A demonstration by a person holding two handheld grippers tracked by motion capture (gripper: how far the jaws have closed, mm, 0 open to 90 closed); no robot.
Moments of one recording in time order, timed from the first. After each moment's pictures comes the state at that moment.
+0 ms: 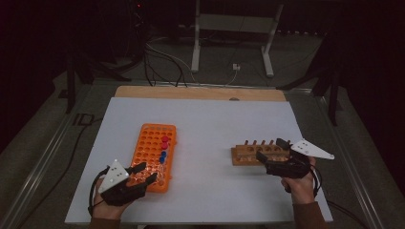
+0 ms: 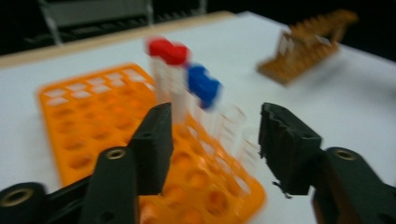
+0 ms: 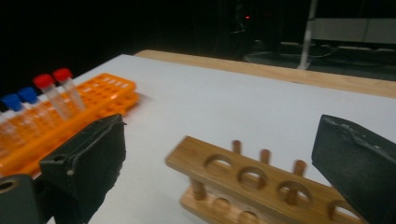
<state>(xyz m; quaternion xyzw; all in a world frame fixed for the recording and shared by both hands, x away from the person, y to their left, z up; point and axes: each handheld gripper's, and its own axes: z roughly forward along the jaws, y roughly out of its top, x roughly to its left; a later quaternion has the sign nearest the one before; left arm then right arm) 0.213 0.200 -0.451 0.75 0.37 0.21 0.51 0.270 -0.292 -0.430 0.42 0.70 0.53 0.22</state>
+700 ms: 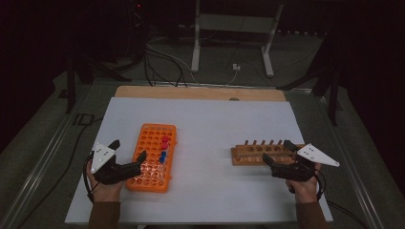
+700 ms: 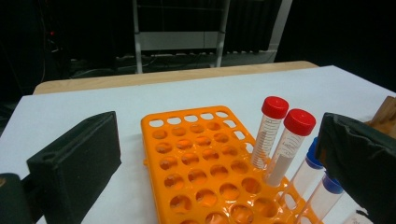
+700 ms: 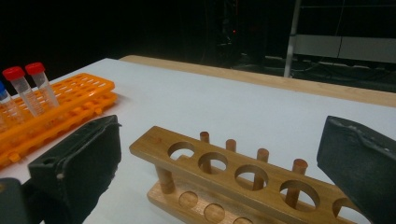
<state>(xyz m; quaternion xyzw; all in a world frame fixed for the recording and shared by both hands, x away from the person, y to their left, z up) 0.250 0.218 -0.448 0.66 0.47 0.30 0.51 0.268 -0.312 -0.450 0.42 0.69 0.54 0.26</state>
